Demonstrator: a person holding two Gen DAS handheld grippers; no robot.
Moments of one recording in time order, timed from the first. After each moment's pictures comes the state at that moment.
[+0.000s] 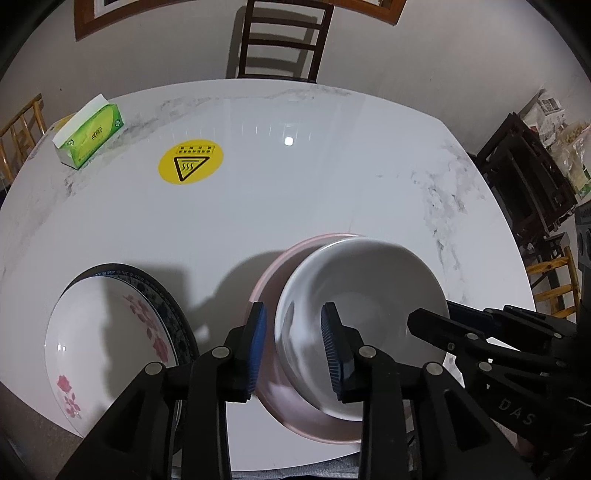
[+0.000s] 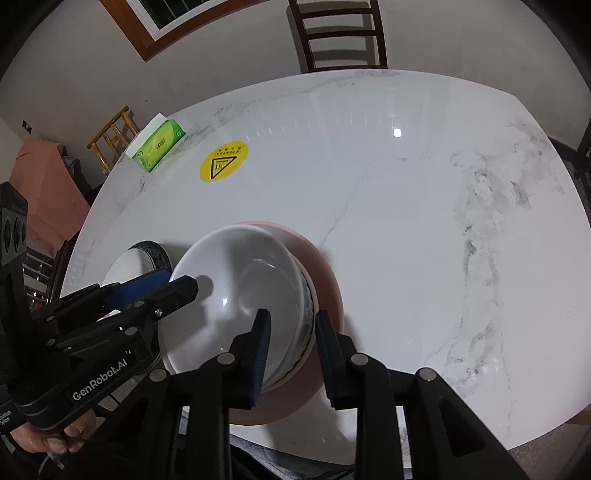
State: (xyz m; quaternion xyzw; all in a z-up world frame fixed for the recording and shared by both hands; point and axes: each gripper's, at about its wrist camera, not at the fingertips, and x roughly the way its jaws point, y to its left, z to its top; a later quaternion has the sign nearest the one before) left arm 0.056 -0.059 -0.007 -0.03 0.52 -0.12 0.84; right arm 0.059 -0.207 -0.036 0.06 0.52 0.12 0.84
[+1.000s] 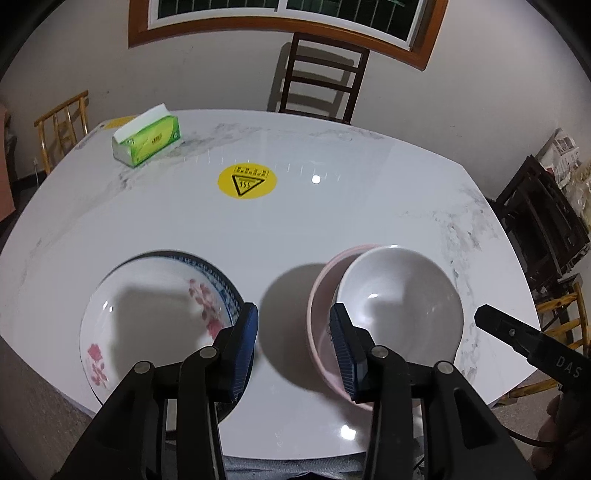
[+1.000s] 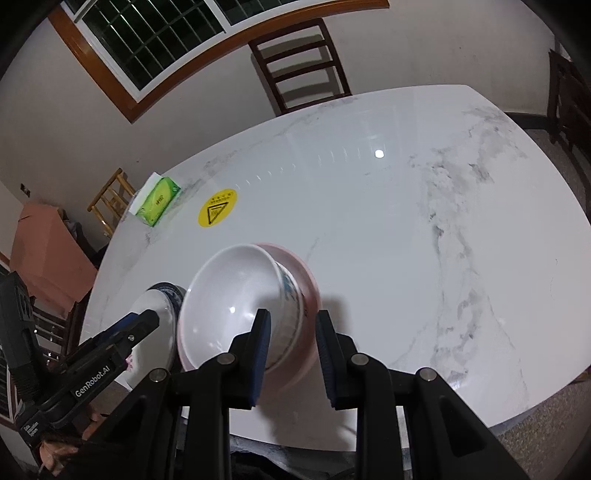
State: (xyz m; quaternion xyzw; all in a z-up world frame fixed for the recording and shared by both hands) left arm 0.013 -0.016 0.006 -0.06 0.46 -0.06 0.88; right arm 0.014 -0.239 -0.023 0.15 0.45 0.08 0.88
